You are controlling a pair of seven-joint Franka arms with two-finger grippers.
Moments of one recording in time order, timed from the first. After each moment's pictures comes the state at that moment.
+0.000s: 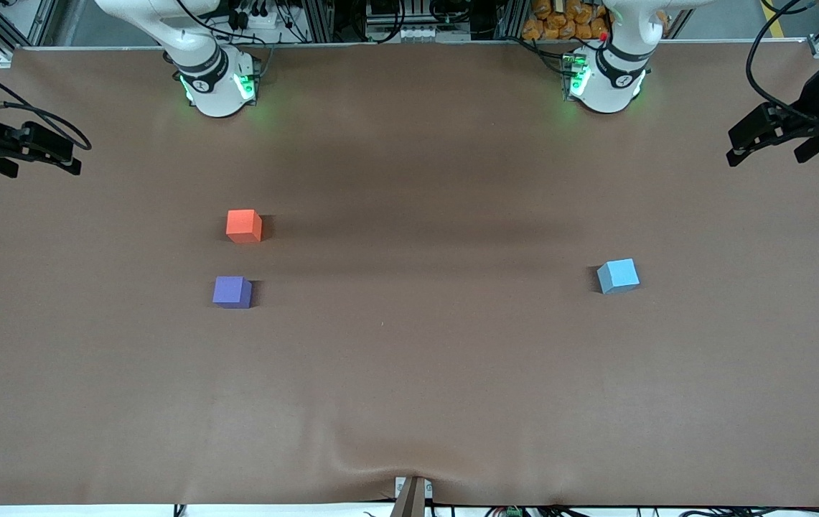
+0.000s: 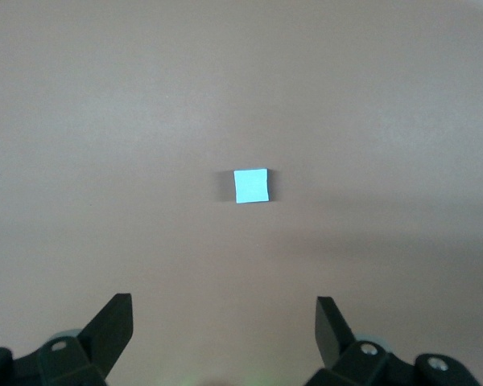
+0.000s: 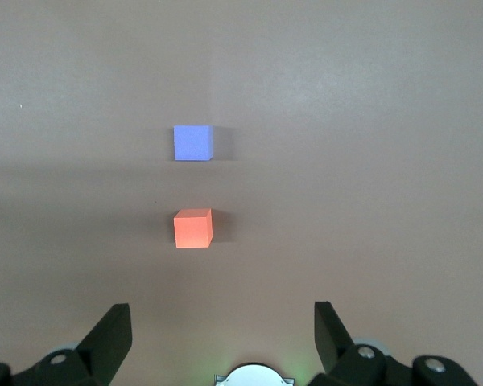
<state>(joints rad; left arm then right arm) 0.05 -0.10 -0.13 -1.60 -0.01 1.53 -0.13 0.05 0.00 -0.05 -1.50 0.04 1.39 0.00</state>
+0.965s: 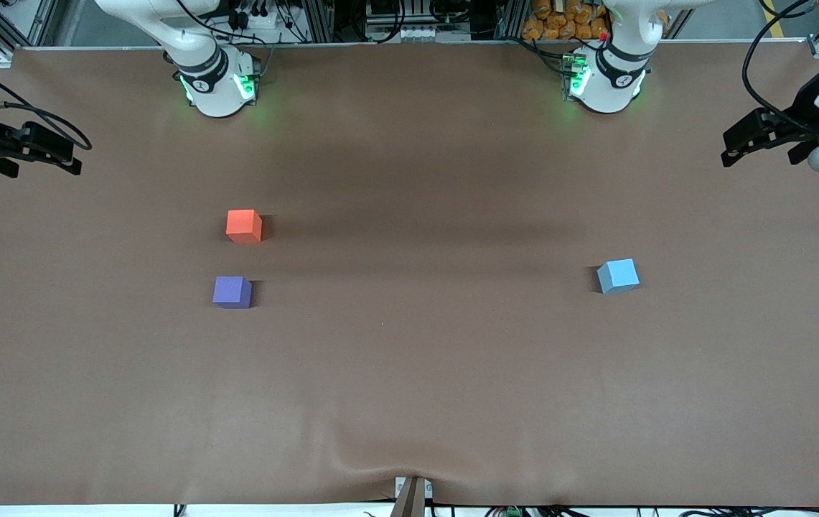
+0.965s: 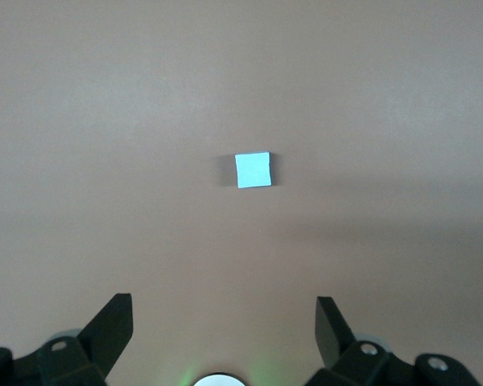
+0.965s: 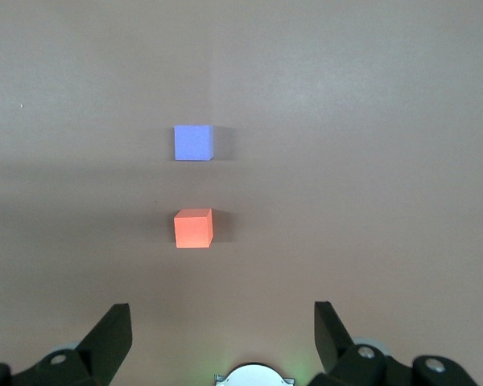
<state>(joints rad) 0.05 -0.08 -0.13 -1.60 -0.01 1.49 -0.12 0.05 0.00 -0.05 -1.50 0.04 1.39 0.00</state>
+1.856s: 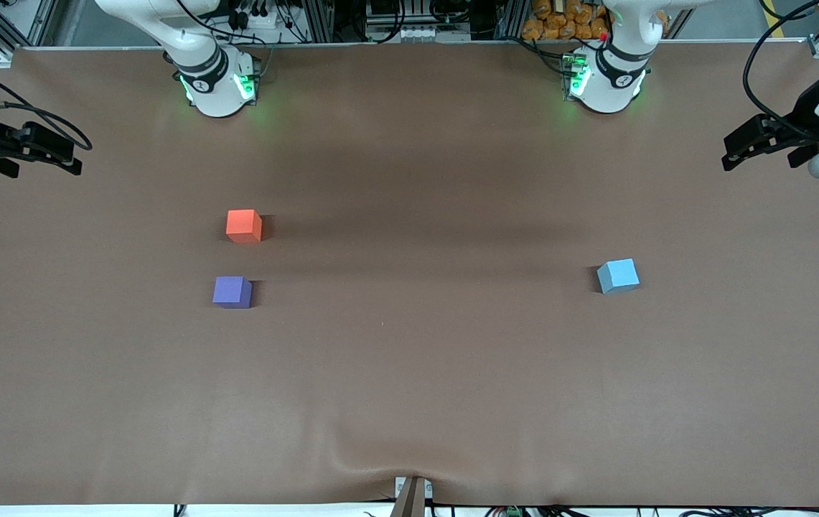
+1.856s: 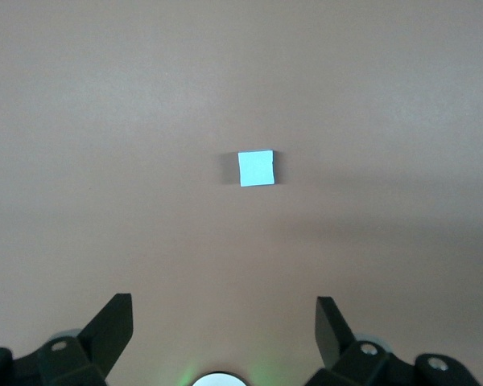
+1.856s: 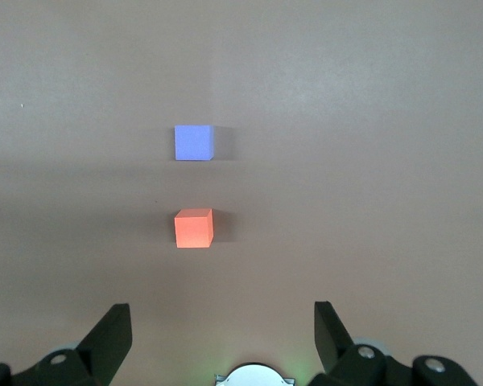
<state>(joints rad) 0.05 -0.08 -0.13 -1.61 -0.01 1.50 -0.12 0.05 0.00 -0.05 -1.50 0.04 1.39 0.00</state>
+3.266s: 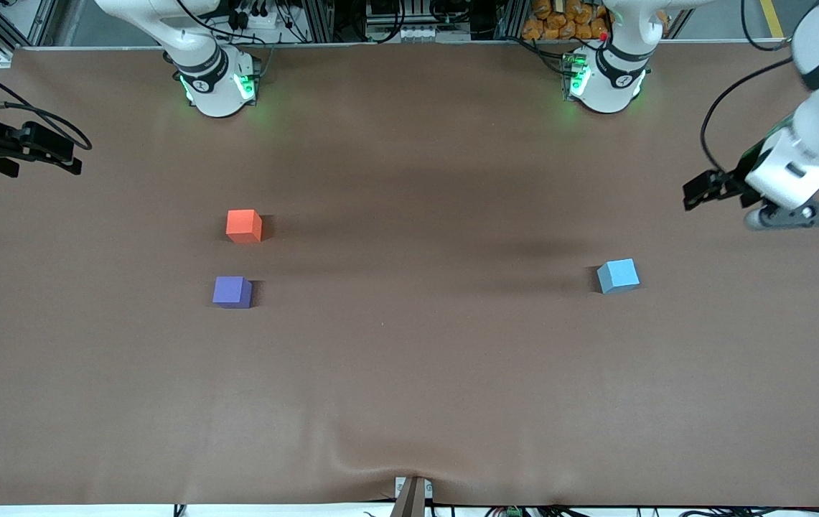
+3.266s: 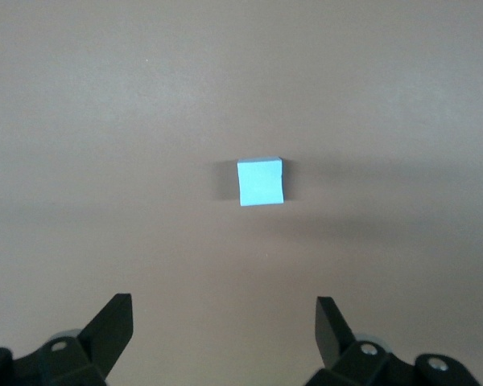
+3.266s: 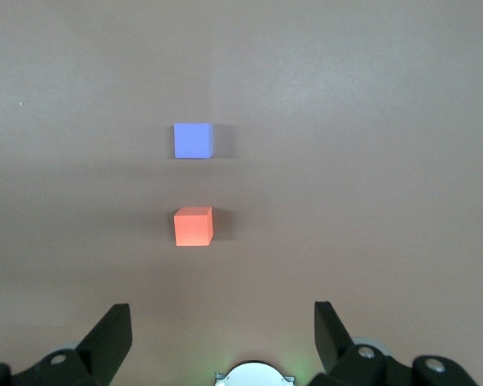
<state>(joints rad) 0.06 -0.06 -0.13 -1.95 -0.01 1.84 -0.12 0.05 0.00 -0.05 -1.50 0.04 1.39 0.00</state>
